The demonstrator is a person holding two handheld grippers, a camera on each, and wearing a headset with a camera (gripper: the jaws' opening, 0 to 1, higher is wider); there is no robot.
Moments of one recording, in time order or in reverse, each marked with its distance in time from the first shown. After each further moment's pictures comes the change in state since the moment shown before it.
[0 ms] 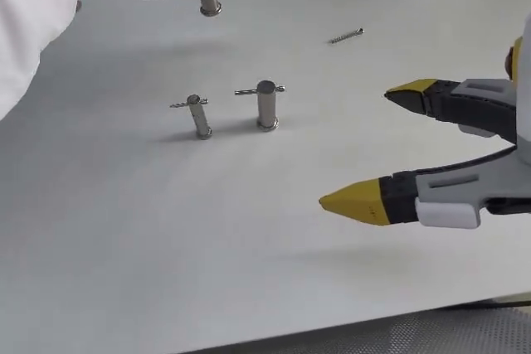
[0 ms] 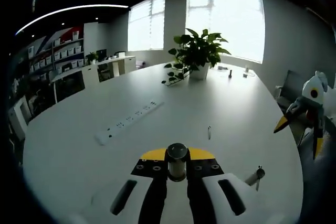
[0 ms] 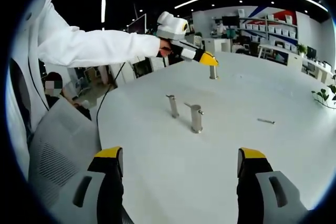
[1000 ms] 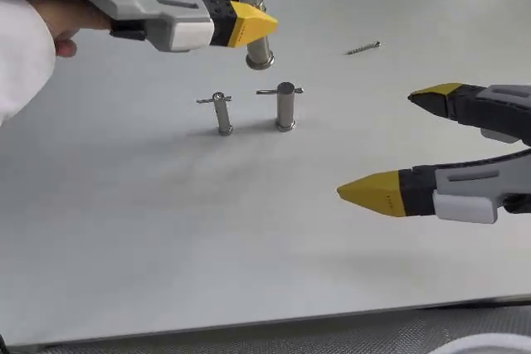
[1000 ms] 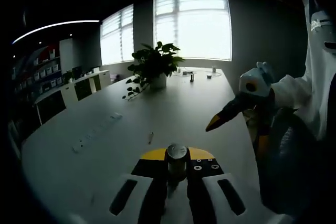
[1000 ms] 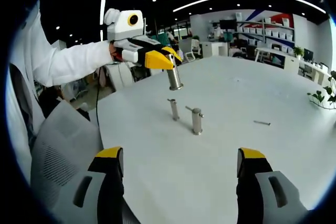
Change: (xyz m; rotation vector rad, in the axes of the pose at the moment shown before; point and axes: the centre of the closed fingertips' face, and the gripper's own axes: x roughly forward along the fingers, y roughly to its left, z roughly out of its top) left arm -0.066 -0.152 0.000 0.094 -0.051 -0.174; right arm -0.012 0.004 0.003 0.002 -0.028 -0.027
